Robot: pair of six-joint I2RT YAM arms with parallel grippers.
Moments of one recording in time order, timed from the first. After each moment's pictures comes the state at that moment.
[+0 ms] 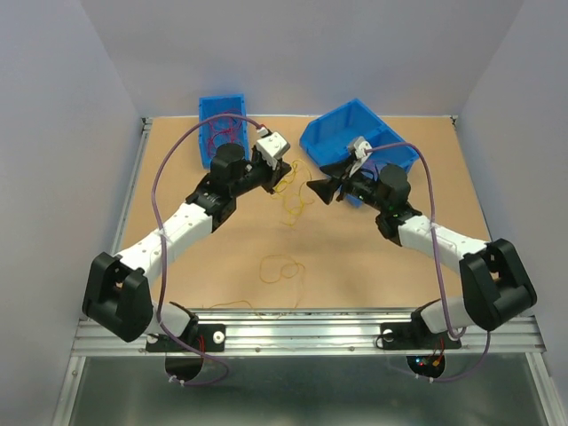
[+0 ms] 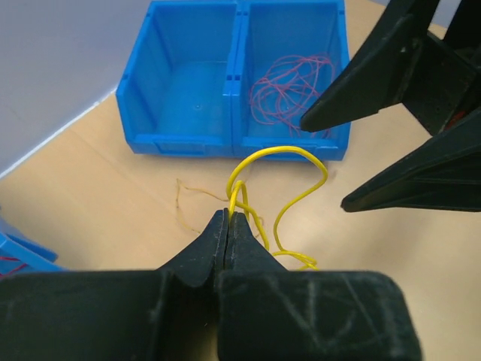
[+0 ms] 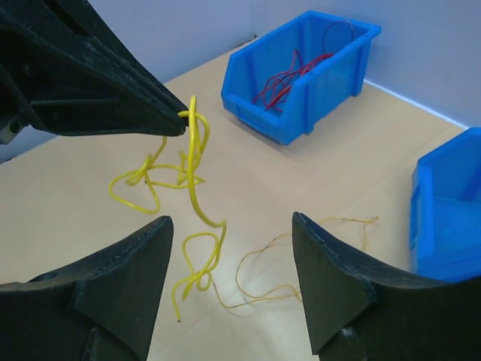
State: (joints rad) left arm -0.54 1.35 1.02 0.16 0.34 0.12; right arm 0.45 1.38 0.76 0.68 -0.51 0.15
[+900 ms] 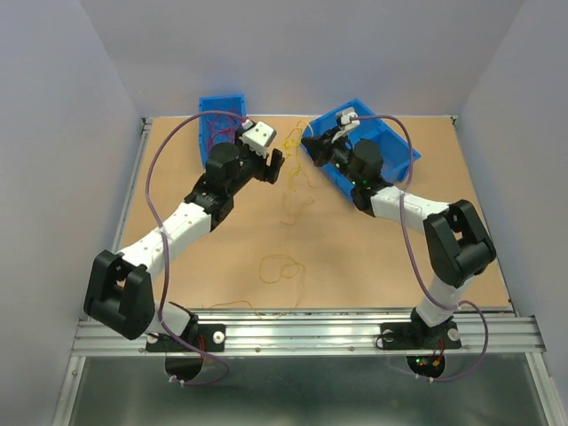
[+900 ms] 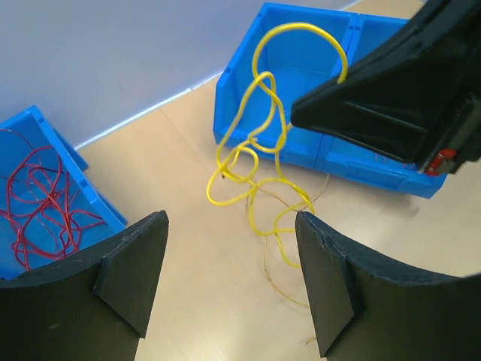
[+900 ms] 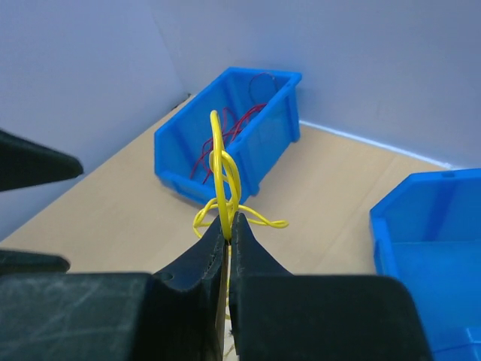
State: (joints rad) left arm -0.50 1.37 0.99 0.25 0.10 0.10; right arm 0.49 1.72 1.06 0.79 -0.22 0.26
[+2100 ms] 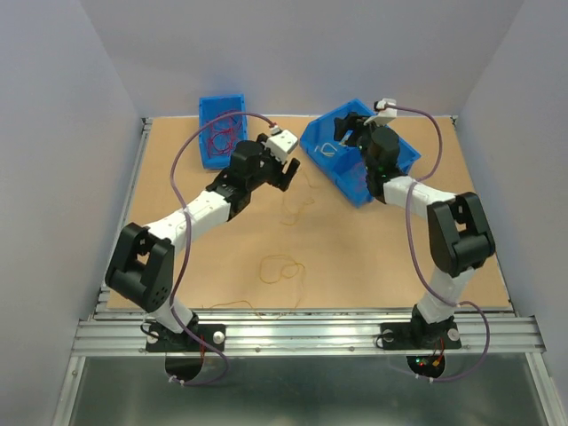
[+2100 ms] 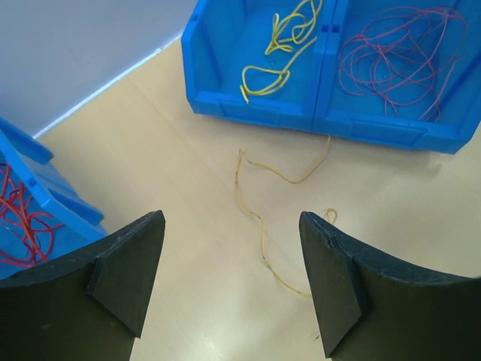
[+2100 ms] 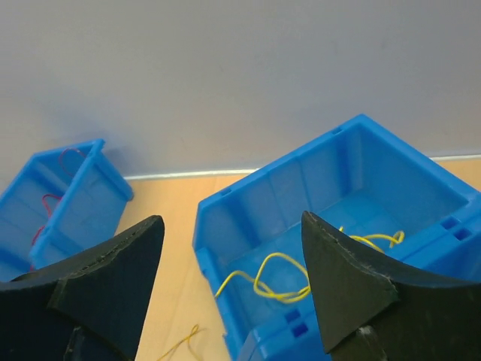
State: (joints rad) left arm -0.53 1.54 1.06 0.21 0.13 0.19; right arm 0.32 1.88 1.20 0.78 0.17 0.29
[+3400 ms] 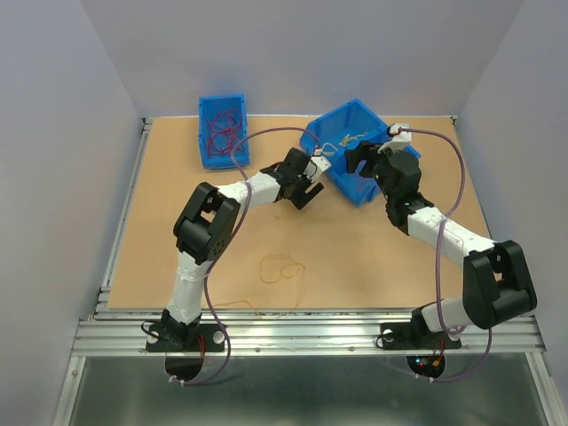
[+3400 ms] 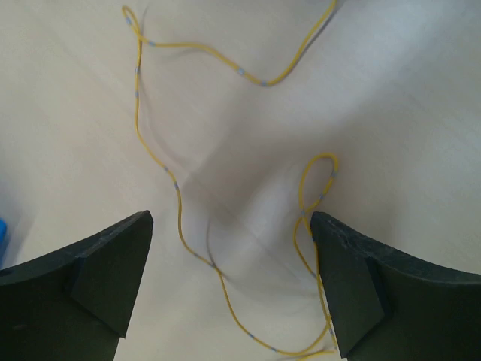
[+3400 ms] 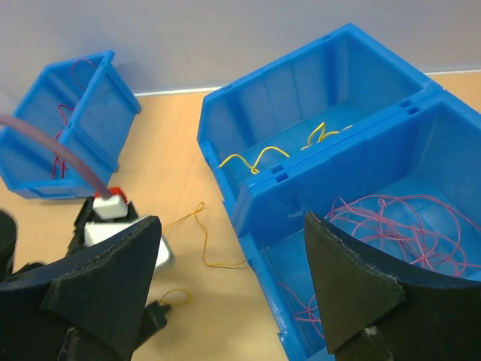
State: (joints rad) left arm -0.67 2.09 1.46 -0.22 -0.14 0.32; right arm 0.33 1.41 0.83 0.52 0.10 0.29
